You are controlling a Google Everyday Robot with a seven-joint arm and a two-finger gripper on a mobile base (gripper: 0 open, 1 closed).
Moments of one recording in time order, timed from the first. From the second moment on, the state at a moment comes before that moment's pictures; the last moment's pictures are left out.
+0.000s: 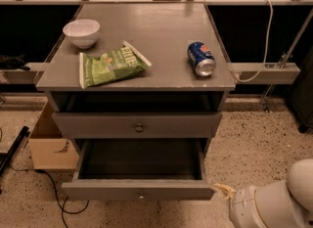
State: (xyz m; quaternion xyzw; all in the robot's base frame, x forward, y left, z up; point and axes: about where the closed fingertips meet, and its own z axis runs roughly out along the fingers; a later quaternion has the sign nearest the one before) arm 0.287 -0.131 0.659 -0.57 0.76 0.23 0.21
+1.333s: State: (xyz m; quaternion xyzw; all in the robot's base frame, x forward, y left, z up) arm 0.281 -0.104 0.599 -0.52 0.78 0.25 0.23
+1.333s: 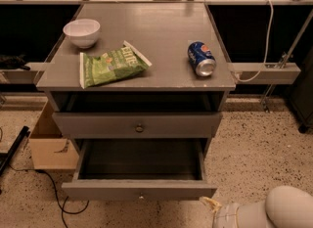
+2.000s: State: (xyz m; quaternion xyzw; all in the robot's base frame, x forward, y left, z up) arm 0.285 -0.093 0.579 -0.50 0.79 0.25 0.25
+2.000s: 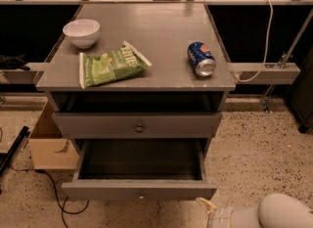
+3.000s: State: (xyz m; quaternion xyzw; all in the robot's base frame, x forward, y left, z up) arm 0.299 -0.070 0.550 -0.50 0.79 0.24 0.27
